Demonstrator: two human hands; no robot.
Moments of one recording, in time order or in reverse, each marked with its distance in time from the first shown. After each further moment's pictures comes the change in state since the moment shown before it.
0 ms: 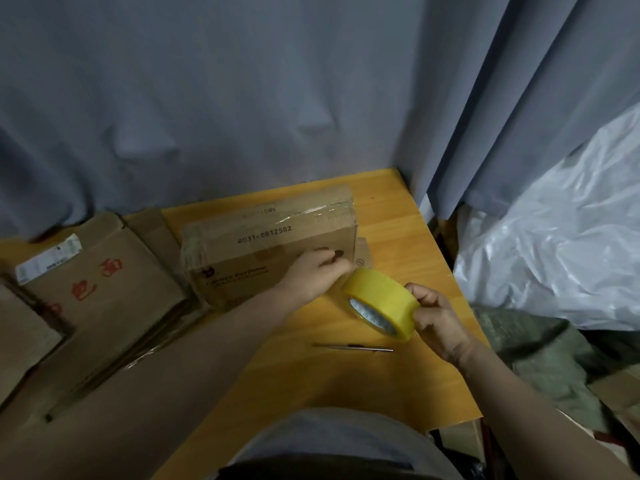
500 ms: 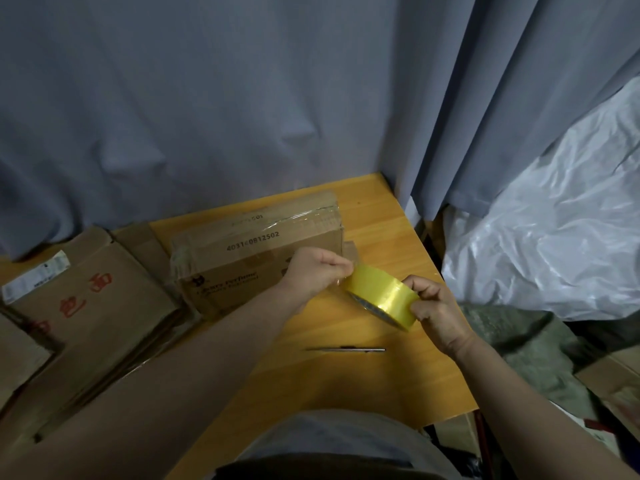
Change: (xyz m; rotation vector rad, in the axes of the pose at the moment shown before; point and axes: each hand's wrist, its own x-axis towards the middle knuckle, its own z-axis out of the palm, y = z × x) left_hand 0.001 0.014 0.015 -0.258 0.078 -0.008; right_hand -0.016 -0.020 -0.003 -0.166 0.143 -0.126
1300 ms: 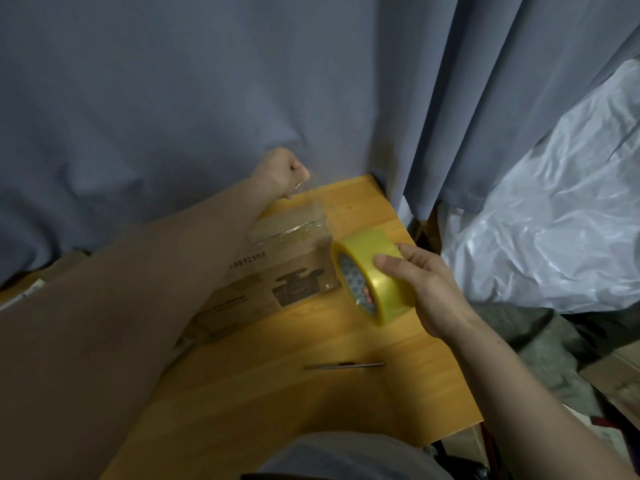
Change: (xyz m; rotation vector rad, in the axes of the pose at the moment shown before) left_hand 0.130 0.103 -0.065 0.617 0.195 0.179; right_hand 0.015 -0.083 0.023 0.147 -0.016 0.026
